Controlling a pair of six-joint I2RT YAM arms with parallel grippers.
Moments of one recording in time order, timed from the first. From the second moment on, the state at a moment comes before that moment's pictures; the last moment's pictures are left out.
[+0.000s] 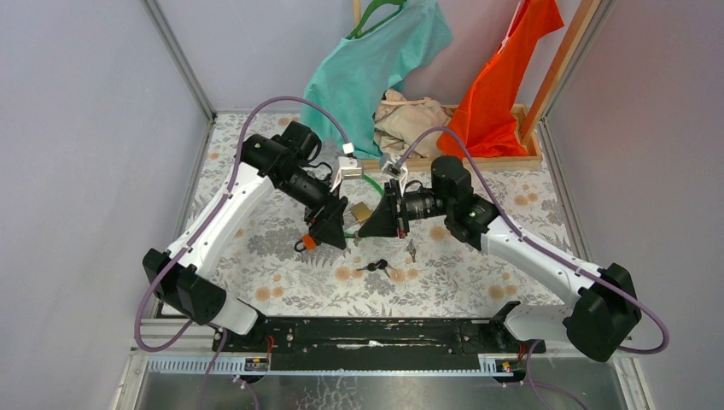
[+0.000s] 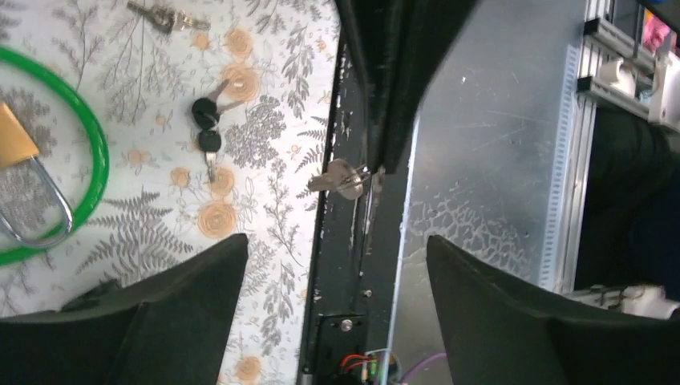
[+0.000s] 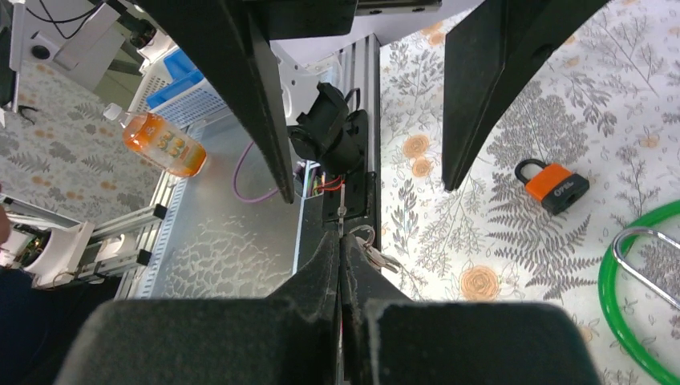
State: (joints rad) left arm -0.47 1.49 1.61 -1.43 0.96 0.62; right arm 0.70 1.27 0.95 0.13 -1.00 0.34
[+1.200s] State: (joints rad) left arm -0.48 1.70 1.08 -0.59 0.33 1.32; right arm 0.51 0.77 0.92 -0.52 -0.45 0.25
